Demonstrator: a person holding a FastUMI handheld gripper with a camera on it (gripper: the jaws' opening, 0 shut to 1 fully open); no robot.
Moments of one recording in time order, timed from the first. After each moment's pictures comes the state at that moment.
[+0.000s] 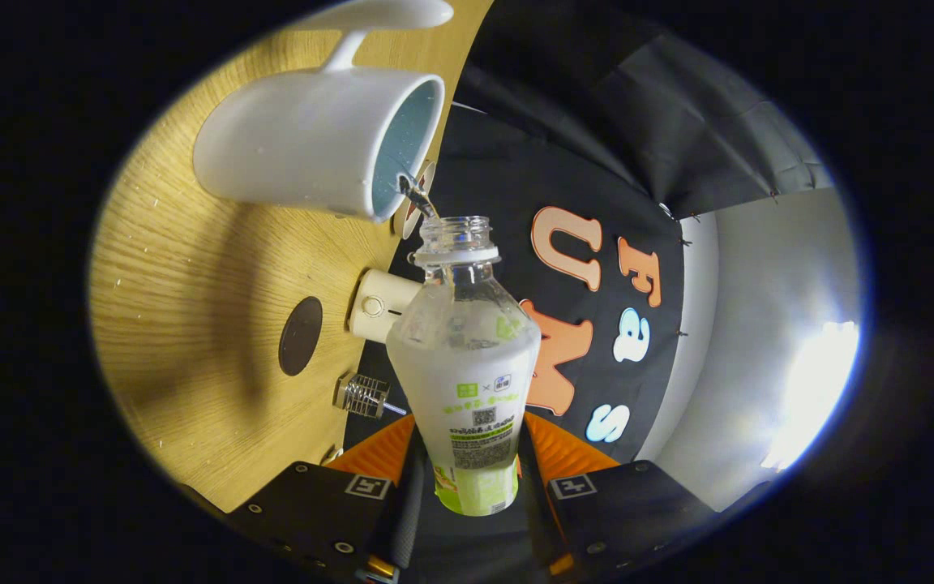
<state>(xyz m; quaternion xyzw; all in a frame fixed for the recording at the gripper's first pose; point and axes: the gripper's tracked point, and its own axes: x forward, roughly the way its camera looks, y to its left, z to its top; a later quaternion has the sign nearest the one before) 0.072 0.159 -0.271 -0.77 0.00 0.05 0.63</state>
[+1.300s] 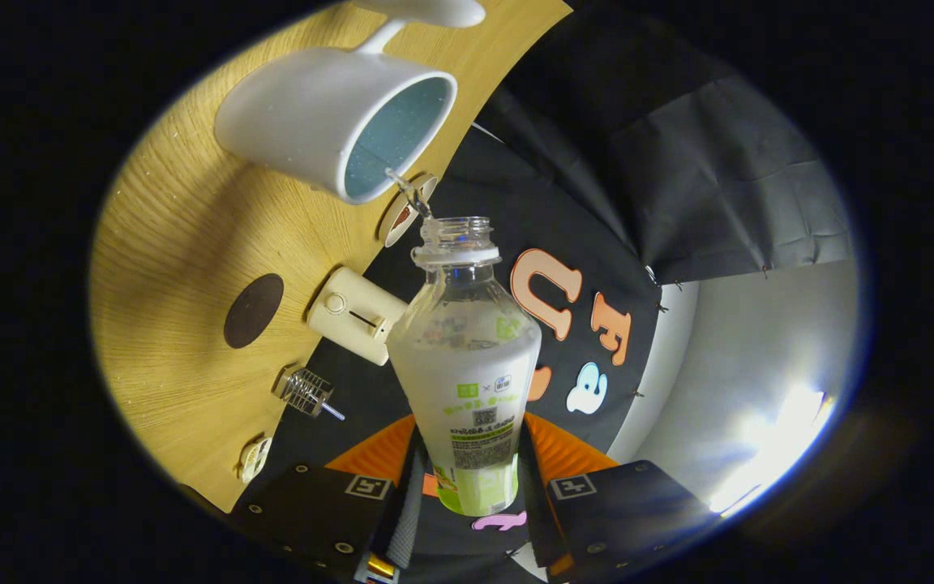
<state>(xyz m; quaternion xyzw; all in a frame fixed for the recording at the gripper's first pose) 0.092 0.181 -0.237 -0.83 -0.09 0.07 0.55</state>
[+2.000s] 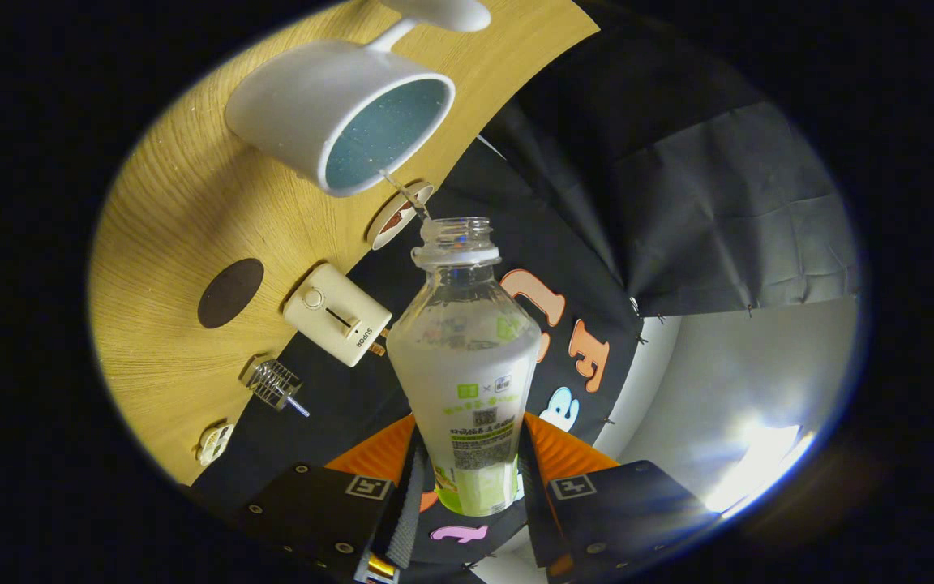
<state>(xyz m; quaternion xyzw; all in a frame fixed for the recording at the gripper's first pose) 0.096 0.200 -0.216 -0.85 -0.14 0.08 0.50</state>
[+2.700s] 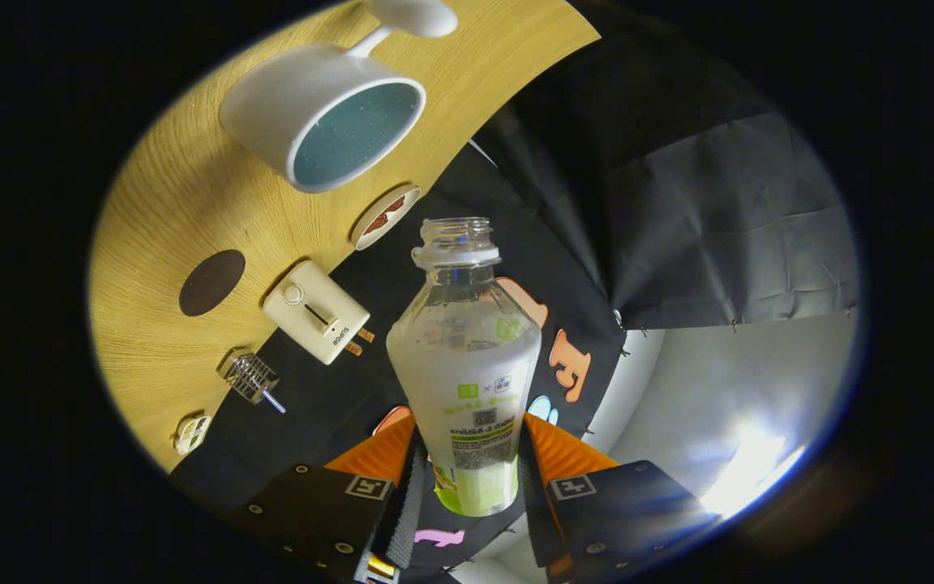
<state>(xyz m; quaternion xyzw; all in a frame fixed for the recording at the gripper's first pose) 0.094 0.212 -0.196 -0.86 -0.16 0.08 0.48</state>
